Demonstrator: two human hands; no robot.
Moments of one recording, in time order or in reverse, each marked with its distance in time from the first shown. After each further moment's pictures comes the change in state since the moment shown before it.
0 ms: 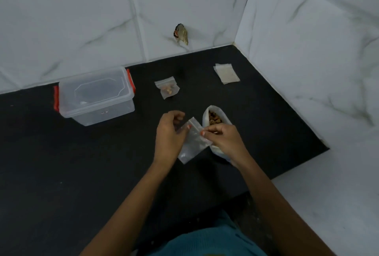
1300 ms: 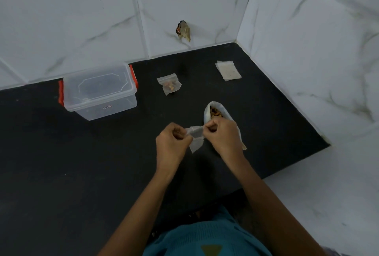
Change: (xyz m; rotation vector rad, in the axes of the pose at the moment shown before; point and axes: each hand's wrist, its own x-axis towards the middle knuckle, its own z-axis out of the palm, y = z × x) left_hand -0.032 0.002 -0.001 -0.099 -0.006 -0.239; right_hand -0.013 -0.008 0.016 -0.485 0.249 -0.256
